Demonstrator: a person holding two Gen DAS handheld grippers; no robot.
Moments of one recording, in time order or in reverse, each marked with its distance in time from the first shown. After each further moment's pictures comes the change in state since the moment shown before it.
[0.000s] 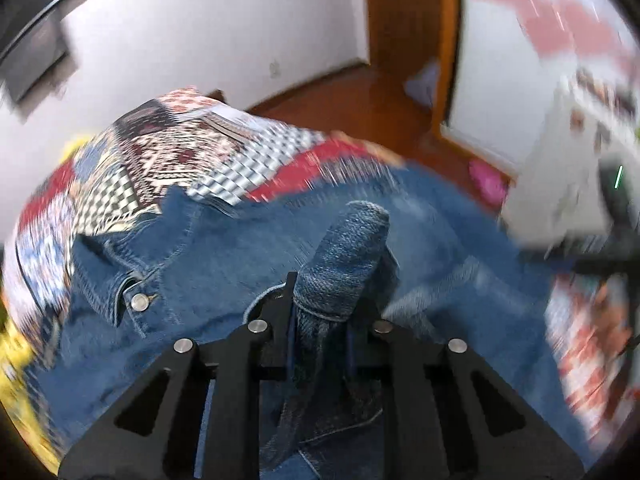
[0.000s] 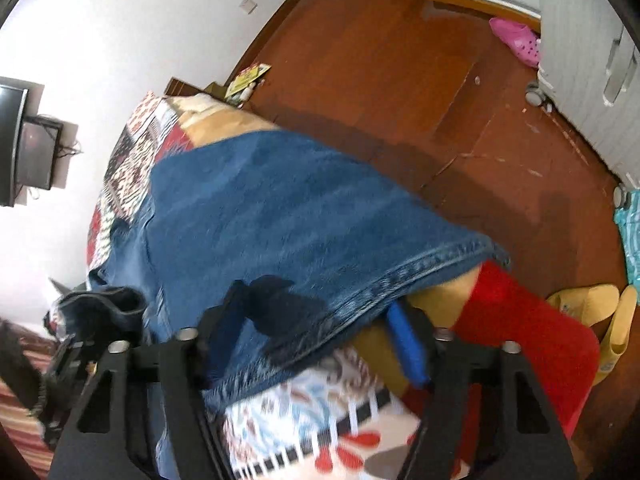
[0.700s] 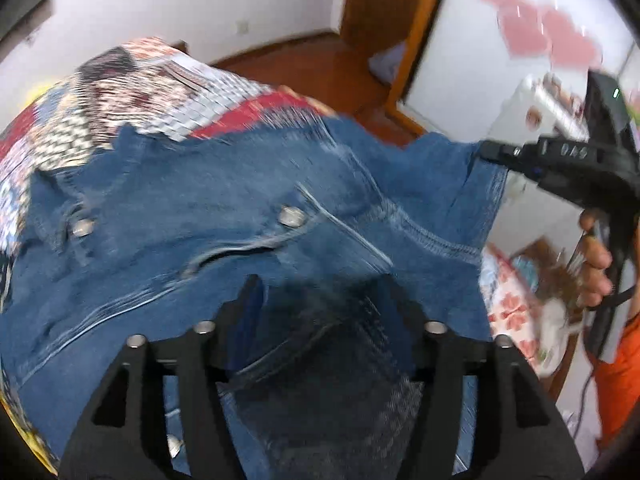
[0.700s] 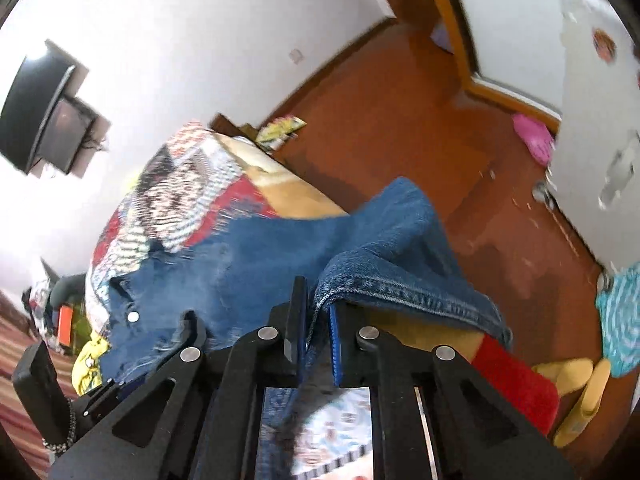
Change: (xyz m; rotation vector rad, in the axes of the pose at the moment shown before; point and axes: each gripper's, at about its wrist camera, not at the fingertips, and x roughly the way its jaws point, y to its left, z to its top) left arm -0.027 -0.024 -0.031 -0.067 0.139 -0.193; right arm -0.063 0.075 0.004 -0.213 -0.213 0.002
